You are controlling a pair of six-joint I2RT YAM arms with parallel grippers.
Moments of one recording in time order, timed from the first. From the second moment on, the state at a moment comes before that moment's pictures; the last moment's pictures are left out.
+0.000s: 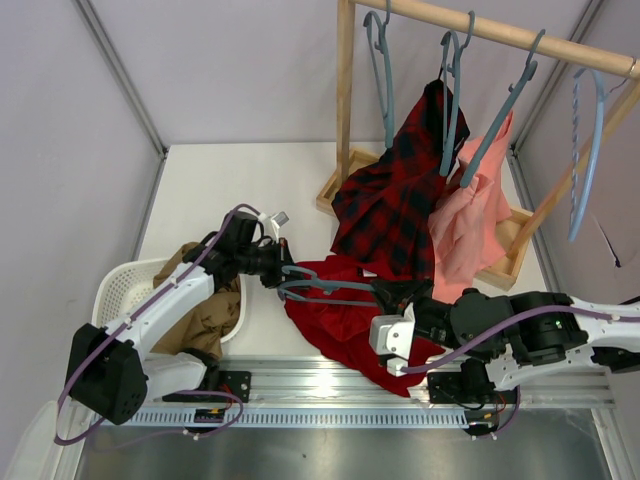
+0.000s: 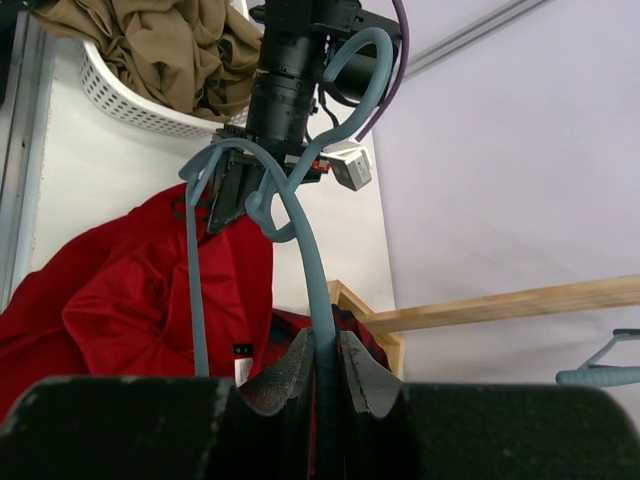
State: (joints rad) left arm -0.45 1.18 0.80 -0.46 0.69 -0.60; right arm 1.68 0.88 1.28 -0.72 0.58 -0.74
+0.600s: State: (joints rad) left arm -0.45 1.18 0.80 -0.46 0.69 -0.60; right arm 1.71 0.84 1.26 -0.75 0.63 -0.73
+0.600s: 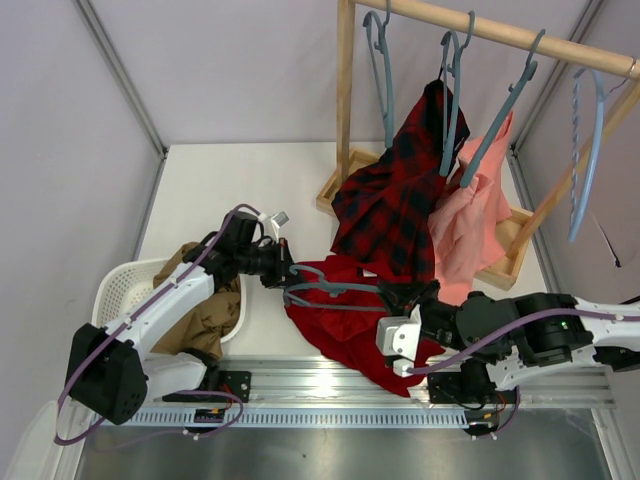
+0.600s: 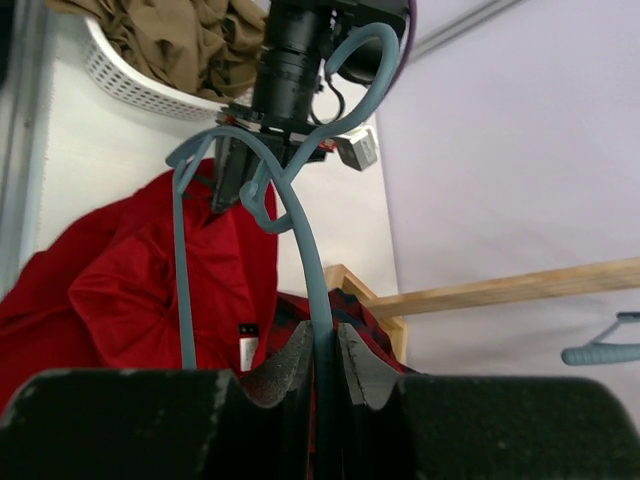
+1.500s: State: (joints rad) left arm -0.45 1.14 0.80 -0.47 0.68 -0.60; right arm 1.54 0.73 1.20 -0.59 0.47 0.29
